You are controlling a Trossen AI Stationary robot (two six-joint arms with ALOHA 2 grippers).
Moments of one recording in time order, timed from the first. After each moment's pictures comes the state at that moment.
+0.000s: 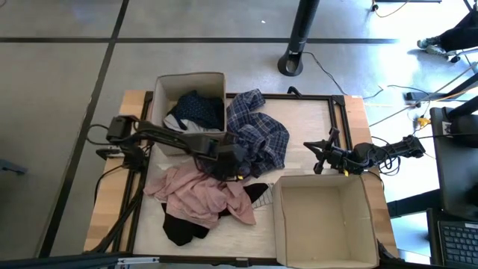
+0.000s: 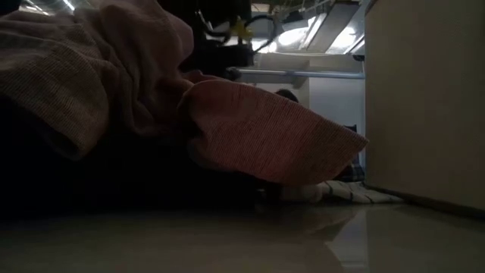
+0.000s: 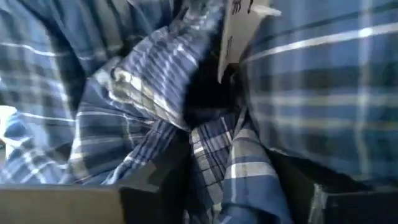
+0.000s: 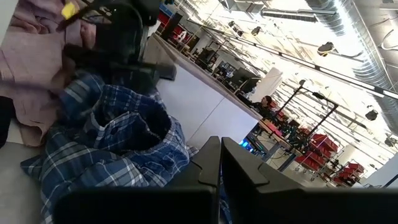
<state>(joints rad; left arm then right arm) -0.05 1.79 1.23 -0.53 -0.36 0.40 0.29 0.01 0.03 0.10 0.56 -0.70</state>
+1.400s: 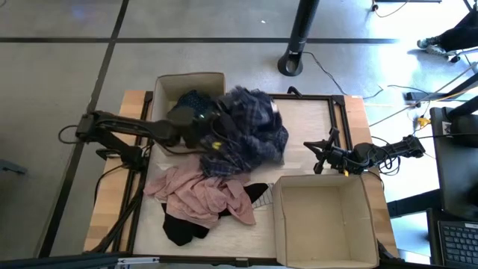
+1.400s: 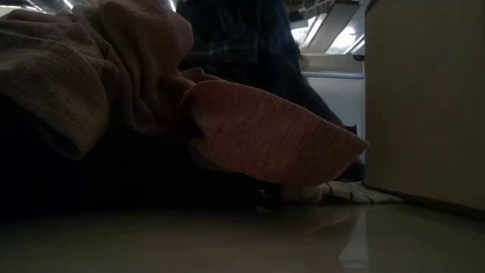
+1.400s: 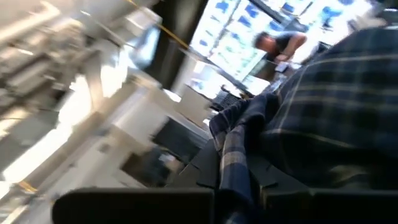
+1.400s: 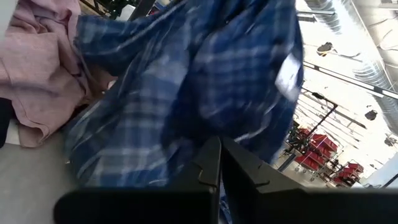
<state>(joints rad) -0.04 1.42 1.23 0.48 -0.79 1.15 0.29 0.01 0.03 0.11 0.56 -0.70</state>
